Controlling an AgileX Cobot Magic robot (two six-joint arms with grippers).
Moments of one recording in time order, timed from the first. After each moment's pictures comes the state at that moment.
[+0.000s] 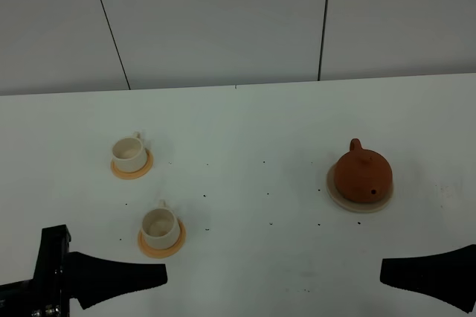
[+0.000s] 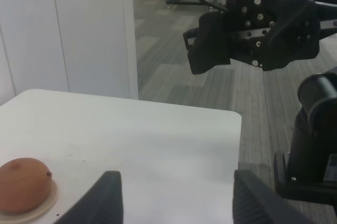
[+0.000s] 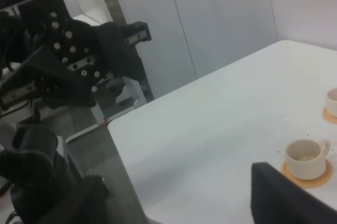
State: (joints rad) left arm -0.09 0.86 -0.33 -1.56 1.07 1.98; right arm 0.10 0.76 -0.32 1.67 1.13 -1.76
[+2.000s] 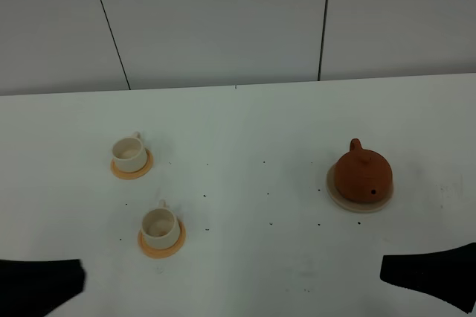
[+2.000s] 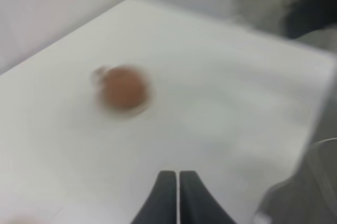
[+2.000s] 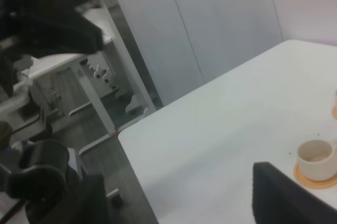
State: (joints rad) left arm -0.09 0.56 -0.71 -0.81 0.93 0.95; right arm 0.10 0.76 -0.32 1.70 1.14 -1.70
